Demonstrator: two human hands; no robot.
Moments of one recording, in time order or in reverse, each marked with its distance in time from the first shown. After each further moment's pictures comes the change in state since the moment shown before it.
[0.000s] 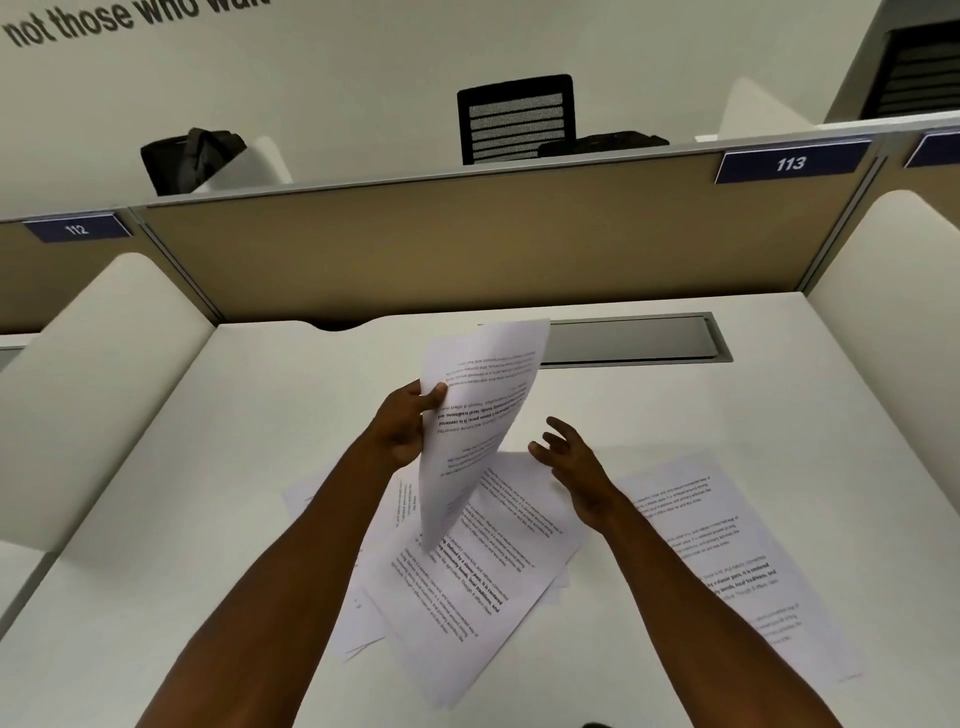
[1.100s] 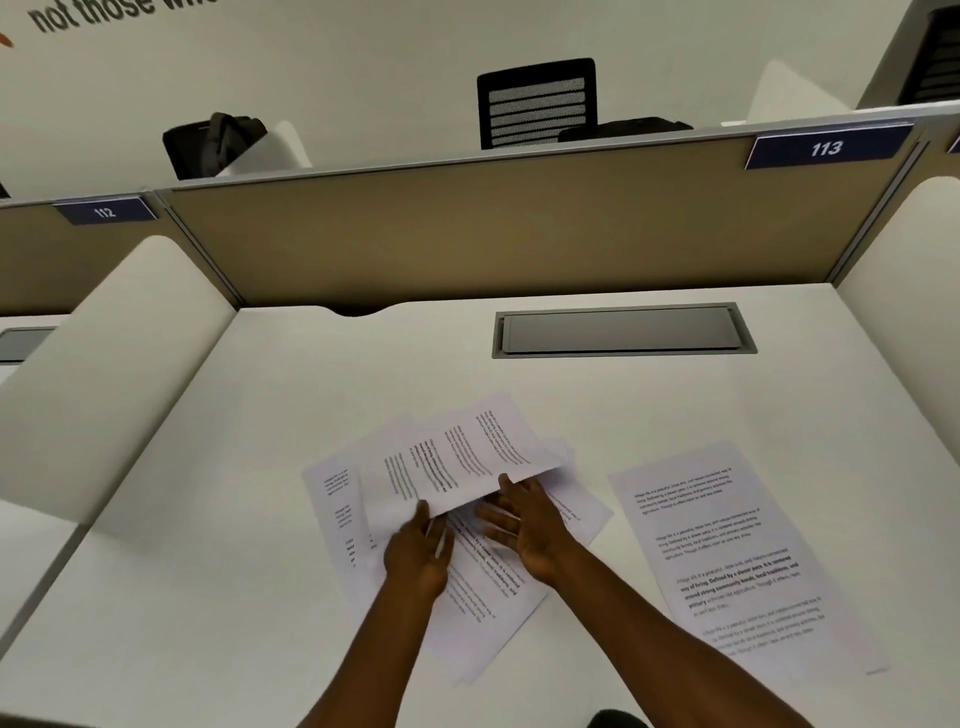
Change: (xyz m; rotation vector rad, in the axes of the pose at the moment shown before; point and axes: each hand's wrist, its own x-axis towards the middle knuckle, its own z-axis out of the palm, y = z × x) left_hand -0.077 -0.150 -0.023 -0.768 0.551 -0.273; right_hand -0.038 0.059 0.088 0.380 0.008 0.318
